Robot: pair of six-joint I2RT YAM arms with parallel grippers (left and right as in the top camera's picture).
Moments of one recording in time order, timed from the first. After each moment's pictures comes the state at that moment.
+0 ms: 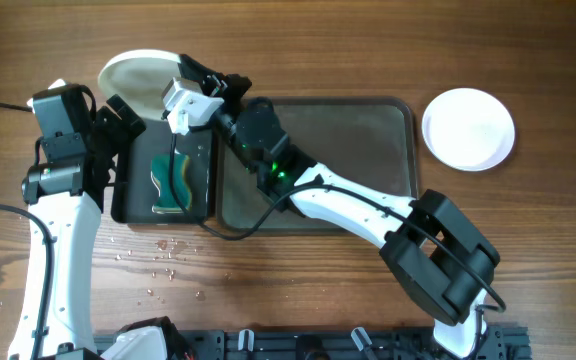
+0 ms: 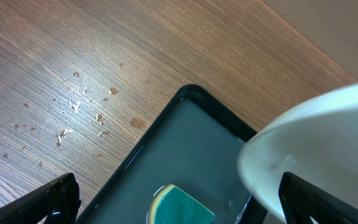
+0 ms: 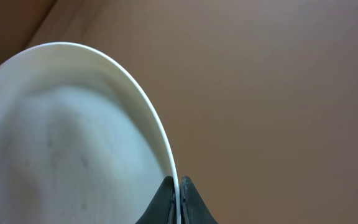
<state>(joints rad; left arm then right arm) 0.20 1.31 1.03 -0.53 -0.08 -0.47 0.87 1.99 1.33 0.78 0.20 -0.73</state>
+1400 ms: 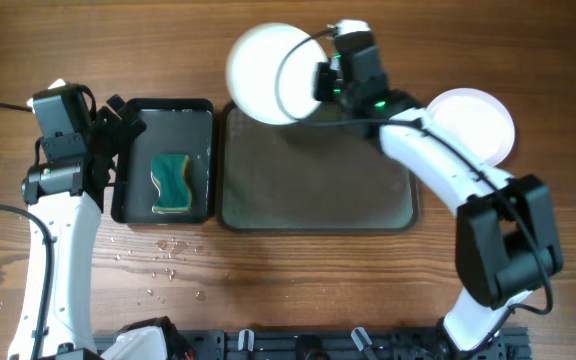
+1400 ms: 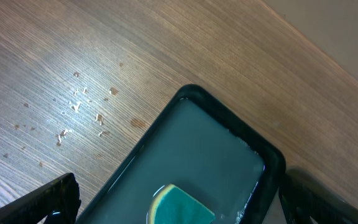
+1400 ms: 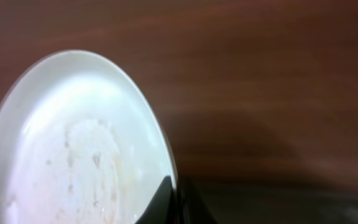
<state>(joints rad) 0.20 1.31 1.03 -0.53 -0.08 -0.47 0.38 1.88 1.35 -0.18 0.05 0.41</state>
